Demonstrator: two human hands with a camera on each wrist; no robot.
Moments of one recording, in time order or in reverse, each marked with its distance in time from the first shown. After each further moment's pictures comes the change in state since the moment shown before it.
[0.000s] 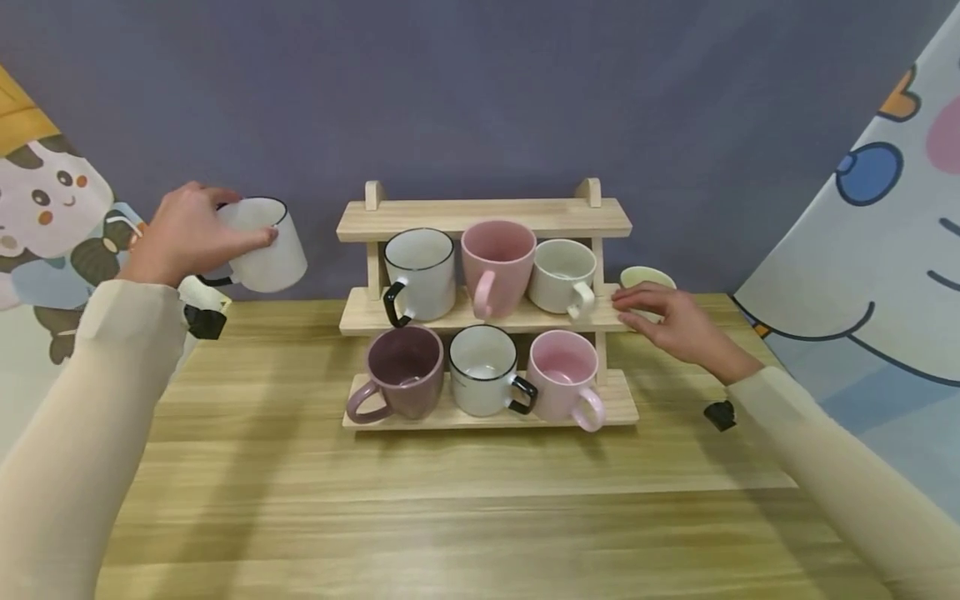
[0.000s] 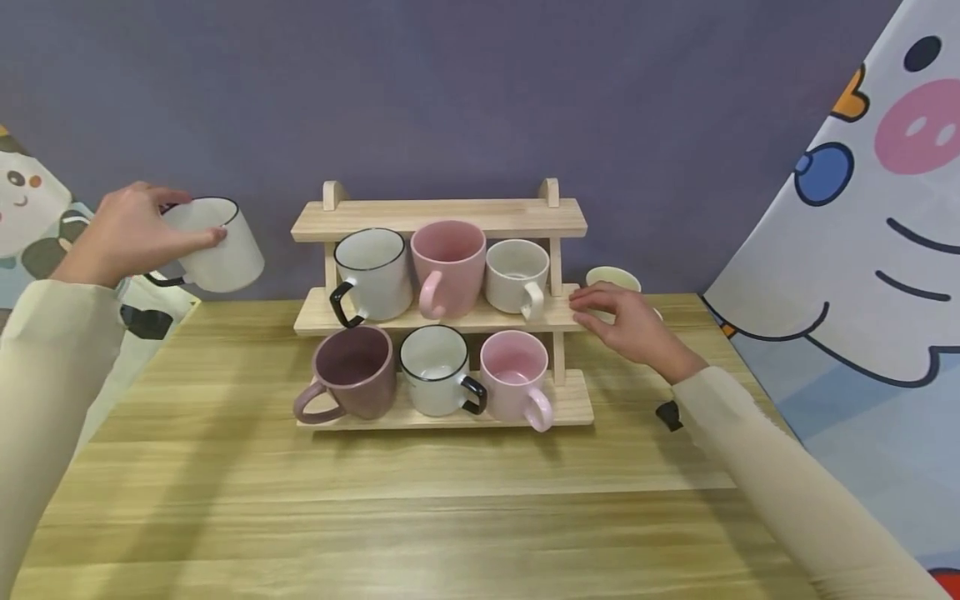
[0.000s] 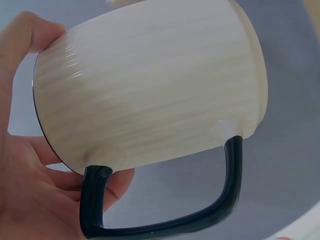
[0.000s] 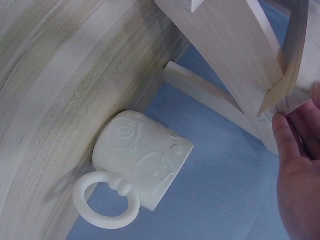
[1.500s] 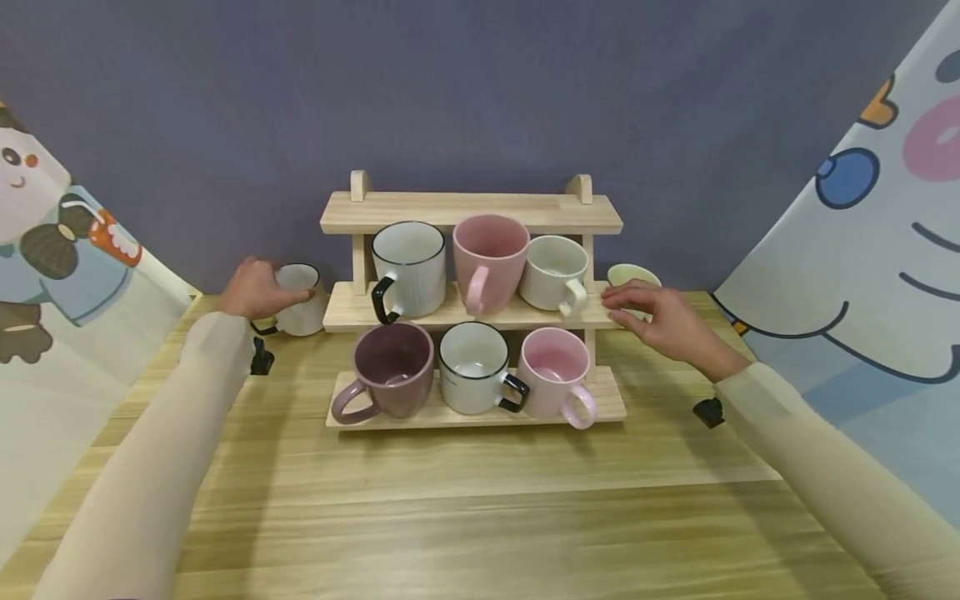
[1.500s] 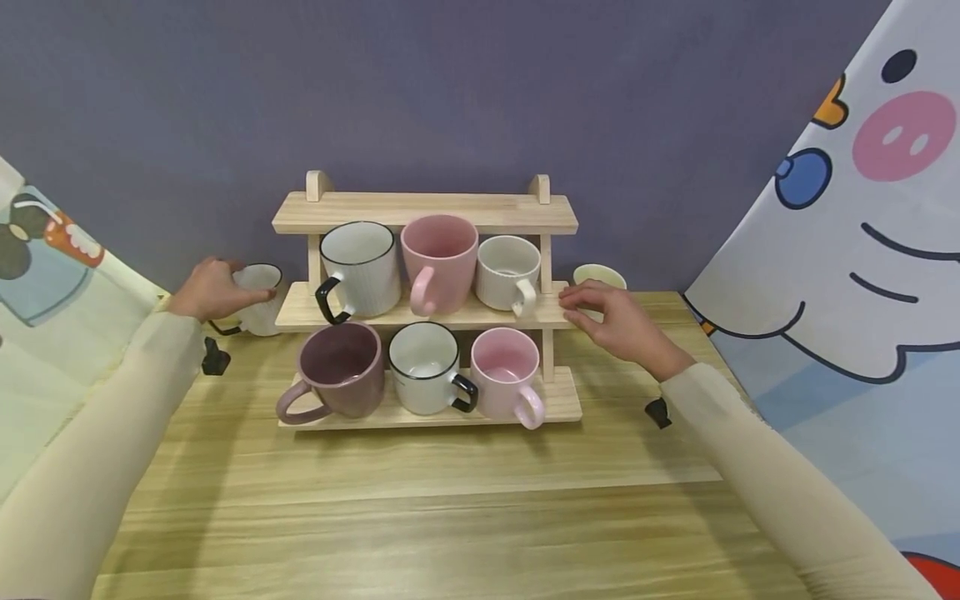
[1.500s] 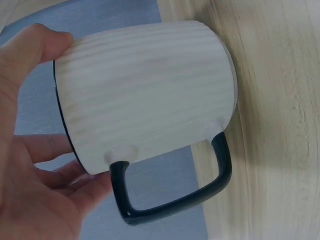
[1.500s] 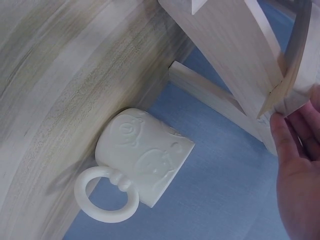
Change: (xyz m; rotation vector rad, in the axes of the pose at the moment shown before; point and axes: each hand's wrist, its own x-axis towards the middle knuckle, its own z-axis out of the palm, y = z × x) left_hand 0.024 -0.049 0.139 -0.022 -0.193 -0.031; right_hand 0.003 -0.009 -0.002 0.047 -0.045 0.046
